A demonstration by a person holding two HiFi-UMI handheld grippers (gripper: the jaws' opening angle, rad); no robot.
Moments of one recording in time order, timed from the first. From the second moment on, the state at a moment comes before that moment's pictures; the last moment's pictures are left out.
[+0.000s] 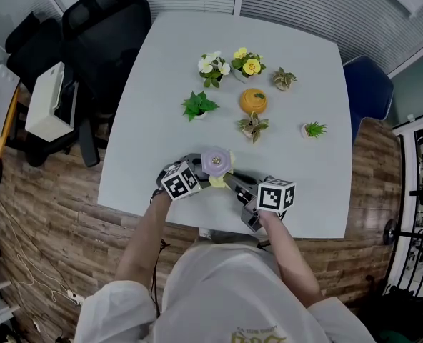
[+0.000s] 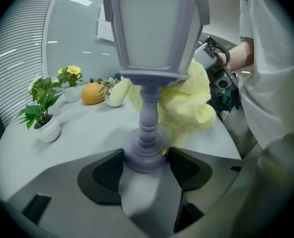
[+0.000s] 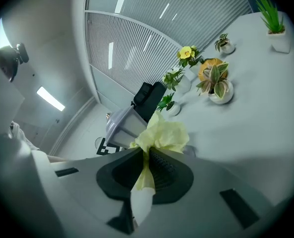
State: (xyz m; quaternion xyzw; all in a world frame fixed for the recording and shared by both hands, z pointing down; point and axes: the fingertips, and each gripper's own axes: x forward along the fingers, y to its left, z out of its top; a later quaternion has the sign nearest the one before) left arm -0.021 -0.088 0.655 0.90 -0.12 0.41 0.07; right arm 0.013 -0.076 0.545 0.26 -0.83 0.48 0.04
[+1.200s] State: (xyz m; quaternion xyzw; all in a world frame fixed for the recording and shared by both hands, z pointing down) left arm -0.022 -0.088 0.654 0.90 -0.12 0.41 0.06; right arm 0.004 -0.091 0.573 0.26 -0.83 0.48 0.12
